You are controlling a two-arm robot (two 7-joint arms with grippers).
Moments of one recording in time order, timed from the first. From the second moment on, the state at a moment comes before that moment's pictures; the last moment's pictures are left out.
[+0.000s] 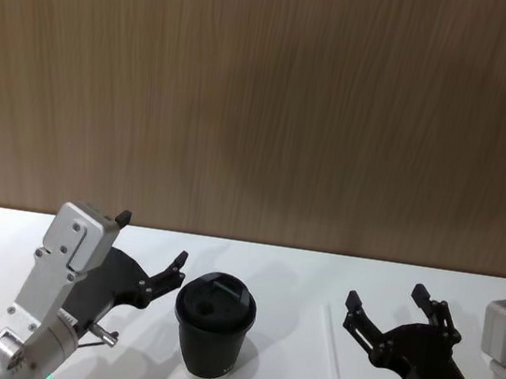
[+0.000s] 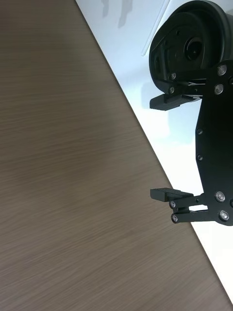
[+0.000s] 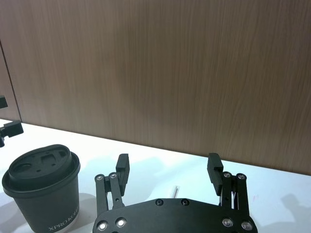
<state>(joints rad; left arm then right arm) -0.24 0.38 0.45 -1.63 -0.20 0.01 -0.01 -0.01 0.34 -0.23 -1.77 0.29 0.03 0.07</state>
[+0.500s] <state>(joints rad) -0.24 0.38 0.45 -1.63 -0.20 0.01 -0.01 -0.01 0.34 -0.23 -1.77 0.29 0.03 0.07</state>
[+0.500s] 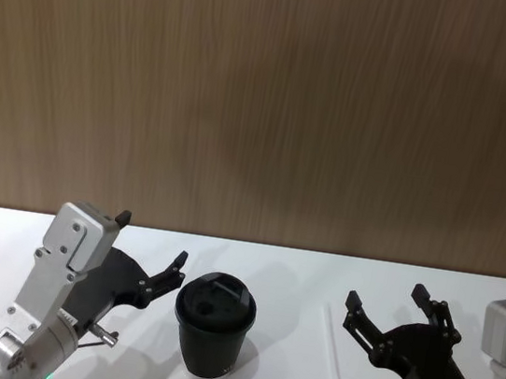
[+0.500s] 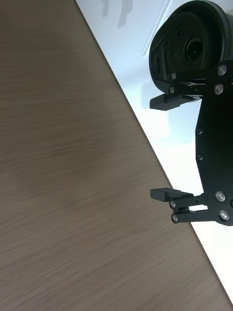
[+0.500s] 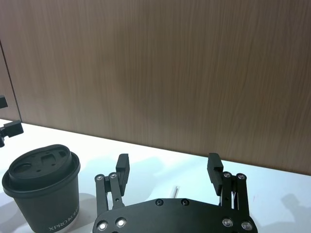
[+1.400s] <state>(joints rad) -0.24 0.38 0.45 -1.63 -0.20 0.01 -0.01 0.00 0.35 -0.22 -1.85 0.27 0.29 0.04</state>
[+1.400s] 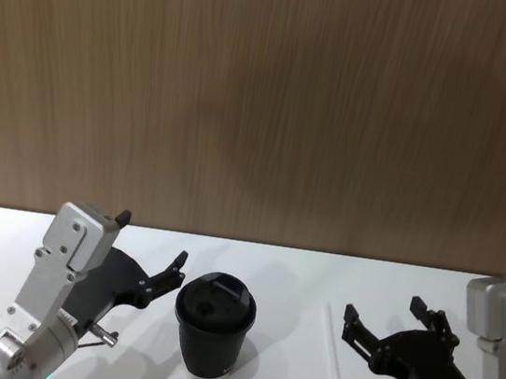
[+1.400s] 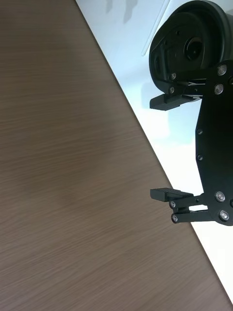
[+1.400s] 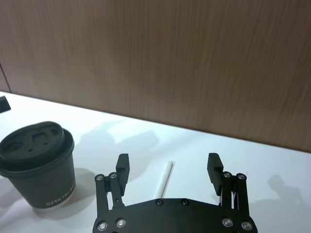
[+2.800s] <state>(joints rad) -0.24 0.38 0.45 -1.63 -0.20 0.01 -0.01 0.02 0.36 -0.29 -1.87 0.23 0.69 0.04</state>
